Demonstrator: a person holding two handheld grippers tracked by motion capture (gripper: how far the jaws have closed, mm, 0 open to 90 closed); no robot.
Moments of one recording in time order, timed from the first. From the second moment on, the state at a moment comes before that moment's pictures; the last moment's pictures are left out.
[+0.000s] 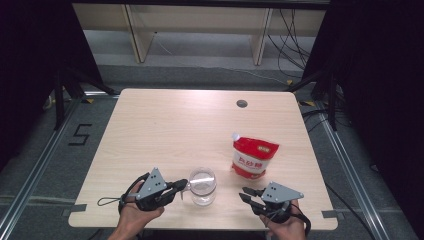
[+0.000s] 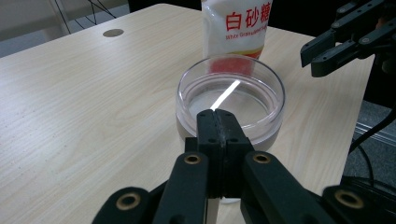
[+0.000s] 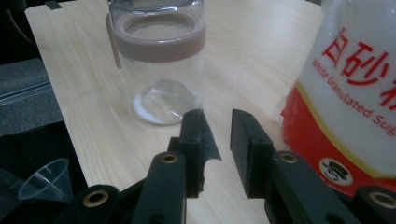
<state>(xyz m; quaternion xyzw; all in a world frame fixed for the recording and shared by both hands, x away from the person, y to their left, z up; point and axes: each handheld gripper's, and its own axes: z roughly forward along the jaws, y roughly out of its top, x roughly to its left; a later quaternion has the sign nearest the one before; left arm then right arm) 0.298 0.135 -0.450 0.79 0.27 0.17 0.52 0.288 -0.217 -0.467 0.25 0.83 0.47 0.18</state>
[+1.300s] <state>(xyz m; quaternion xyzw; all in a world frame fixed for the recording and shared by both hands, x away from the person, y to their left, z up) 0.295 0.137 -0.455 0.78 0.28 0.19 0.53 0.303 -0.177 -0.467 0.21 0.84 0.48 0.16</state>
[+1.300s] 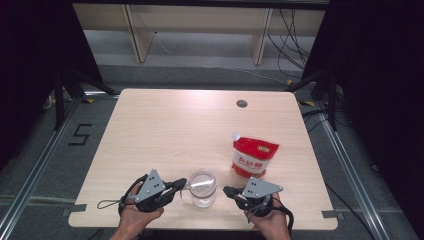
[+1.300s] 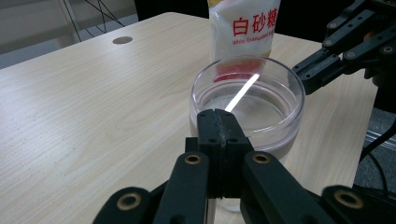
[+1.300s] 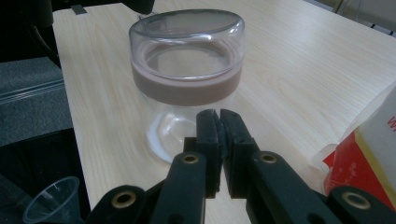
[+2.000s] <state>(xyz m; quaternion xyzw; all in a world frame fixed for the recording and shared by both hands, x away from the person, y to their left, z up) 0.295 0.138 -0.458 0.77 0.28 0.18 0.54 0.308 -0.166 -0.464 0.19 0.84 0.49 0.16</state>
